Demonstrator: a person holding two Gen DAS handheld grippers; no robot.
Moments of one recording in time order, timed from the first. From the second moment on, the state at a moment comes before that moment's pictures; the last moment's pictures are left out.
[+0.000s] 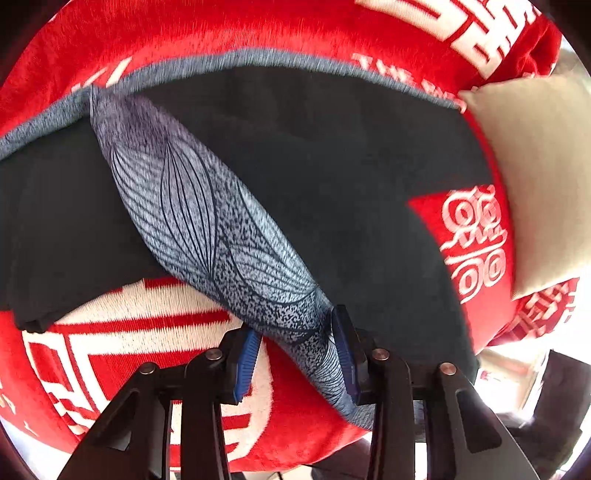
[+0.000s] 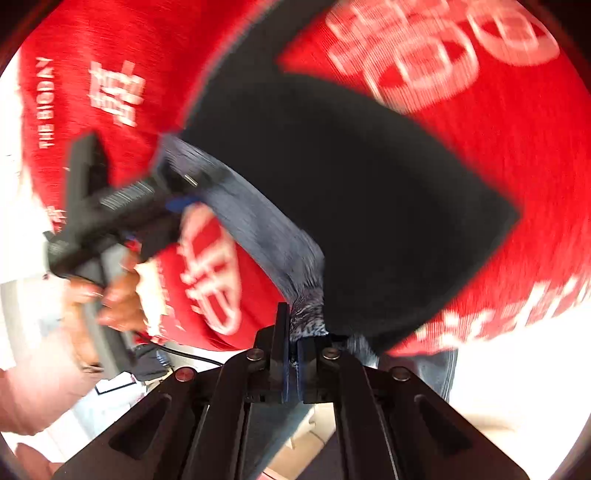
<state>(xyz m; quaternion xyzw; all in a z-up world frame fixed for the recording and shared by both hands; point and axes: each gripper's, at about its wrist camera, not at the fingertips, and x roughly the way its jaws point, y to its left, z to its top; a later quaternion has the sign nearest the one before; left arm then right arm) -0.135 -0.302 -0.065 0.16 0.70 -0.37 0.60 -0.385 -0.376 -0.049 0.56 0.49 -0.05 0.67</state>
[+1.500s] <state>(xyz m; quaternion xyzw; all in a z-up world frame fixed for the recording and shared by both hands) -0.009 -0.365 -0.098 0.23 0.60 -0.20 0.74 -0.228 -0.672 -0.055 0.31 0.58 -0.24 0.71</state>
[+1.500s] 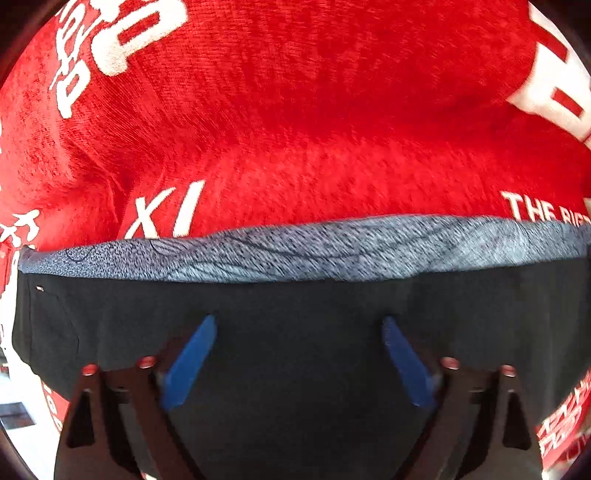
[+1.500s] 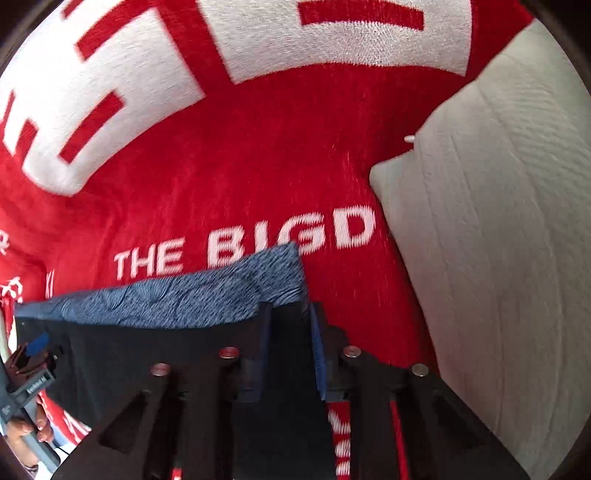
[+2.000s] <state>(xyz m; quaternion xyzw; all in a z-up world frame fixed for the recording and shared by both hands) 0.006 -0.365 -0.069 0.19 0.59 -0.21 0.75 -0.267 -0.601 0.015 0.31 0.52 -0.24 0.76</state>
